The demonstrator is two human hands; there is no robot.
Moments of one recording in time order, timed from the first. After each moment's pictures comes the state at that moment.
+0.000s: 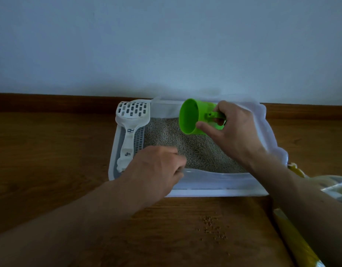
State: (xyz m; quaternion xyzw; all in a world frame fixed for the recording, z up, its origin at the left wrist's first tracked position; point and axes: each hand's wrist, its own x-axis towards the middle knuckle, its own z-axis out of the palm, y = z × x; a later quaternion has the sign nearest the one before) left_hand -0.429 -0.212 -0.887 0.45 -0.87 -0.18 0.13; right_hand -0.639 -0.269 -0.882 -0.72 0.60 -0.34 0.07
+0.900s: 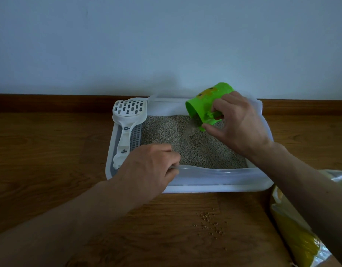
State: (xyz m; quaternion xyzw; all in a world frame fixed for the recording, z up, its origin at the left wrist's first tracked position) left_hand -0.431 -0.207 -0.891 0.44 -0.87 -0.16 0.17; right_hand -0.664 -0.272 -0.871 -0.82 0.51 -0.24 -0.11
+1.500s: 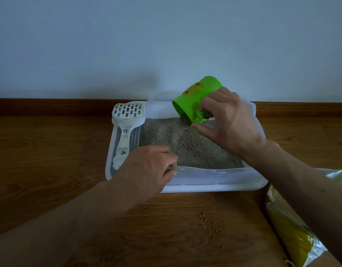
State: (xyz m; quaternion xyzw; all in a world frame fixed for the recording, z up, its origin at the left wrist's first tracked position) left_hand -0.430 -0.204 -0.889 0.45 -0.87 -0.16 0.16; right_hand -0.647 -0.262 -0.847 -0.84 0.46 -0.25 -0.14
